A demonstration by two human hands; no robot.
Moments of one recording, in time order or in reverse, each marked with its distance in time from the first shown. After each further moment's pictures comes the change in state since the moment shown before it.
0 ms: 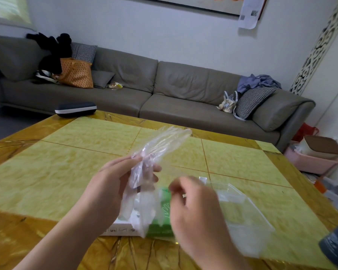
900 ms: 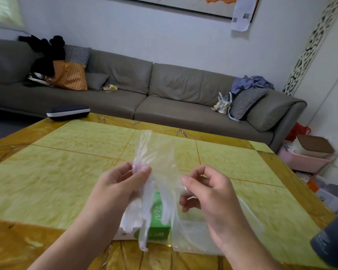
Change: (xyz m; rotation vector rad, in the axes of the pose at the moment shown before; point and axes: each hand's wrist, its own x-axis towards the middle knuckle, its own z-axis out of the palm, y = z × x) left_hand -0.014 -0.006 0.028 0.127 0.084 -0.005; right_hand 0.021 0.033 -0.034 0.794 0.040 0.344
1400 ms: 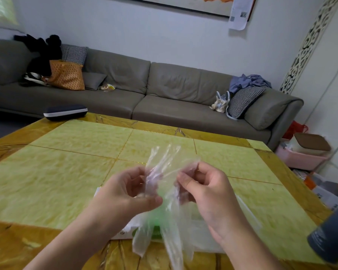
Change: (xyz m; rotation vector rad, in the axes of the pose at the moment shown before) left_hand -0.006 0.002 -0.002 0.284 -0.249 0.040; right_hand 0.004 -0.001 -0.001 -0.093 -0.028 -0.078
